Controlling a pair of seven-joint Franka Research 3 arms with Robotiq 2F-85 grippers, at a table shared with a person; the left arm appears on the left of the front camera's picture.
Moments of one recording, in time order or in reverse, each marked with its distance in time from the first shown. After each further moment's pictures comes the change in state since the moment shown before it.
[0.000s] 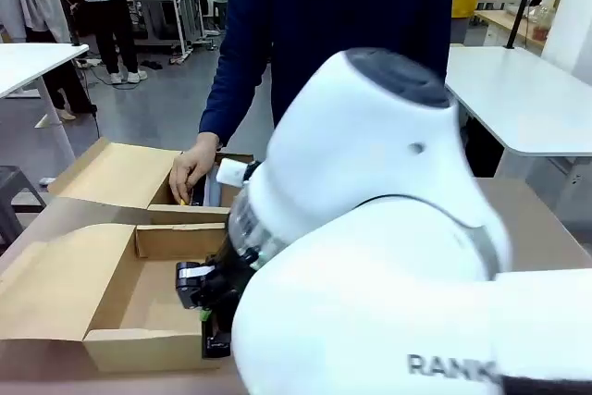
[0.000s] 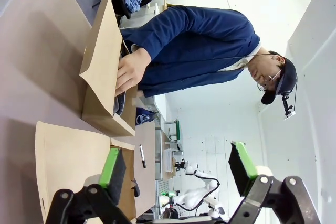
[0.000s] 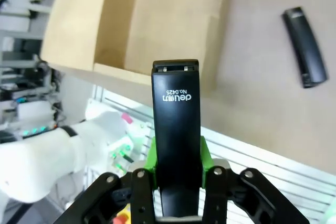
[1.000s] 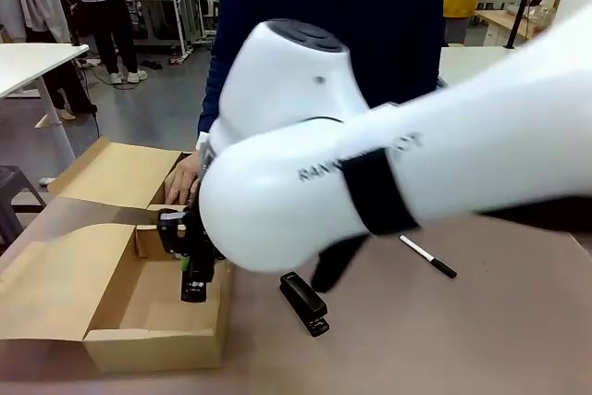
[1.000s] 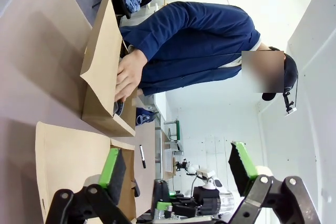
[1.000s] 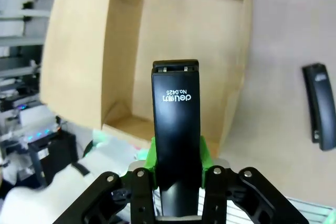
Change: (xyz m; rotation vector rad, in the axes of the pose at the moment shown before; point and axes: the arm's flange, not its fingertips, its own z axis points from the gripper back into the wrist) left arm 0.001 0.000 0.000 0.000 0.000 -0.001; right arm 0.107 0.025 -0.056 -0.037 0.087 -0.055
